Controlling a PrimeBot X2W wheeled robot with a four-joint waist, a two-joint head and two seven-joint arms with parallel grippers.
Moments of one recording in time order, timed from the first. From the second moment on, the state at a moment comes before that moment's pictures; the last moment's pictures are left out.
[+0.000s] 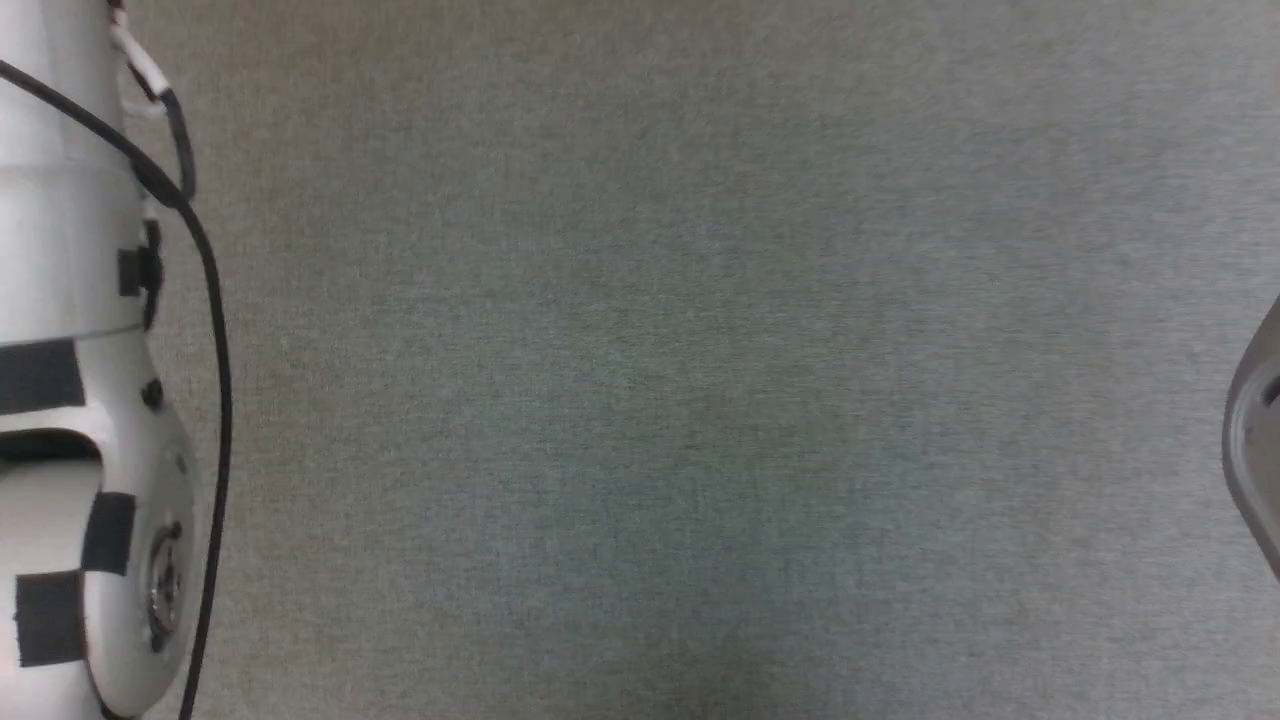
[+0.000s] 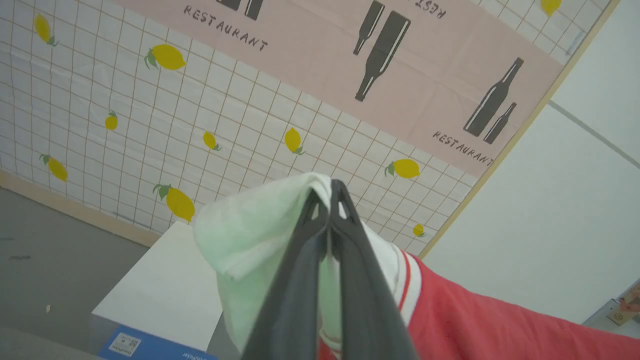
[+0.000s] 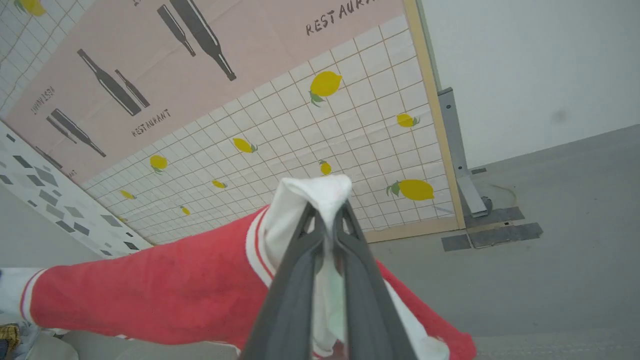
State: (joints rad) left arm -1.38 0.22 -0.04 0.54 -0.65 0.10 0.01; right arm -1.51 -0.05 -0.30 0.70 0.32 0.13 0.38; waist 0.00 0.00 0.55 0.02
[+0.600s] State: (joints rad) left arm -0.87 0.14 -0.06 0.55 -0.78 -0.10 -0.07; right arm -0.86 -0.07 -0.17 0.49 0.61 0.13 0.44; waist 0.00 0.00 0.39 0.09
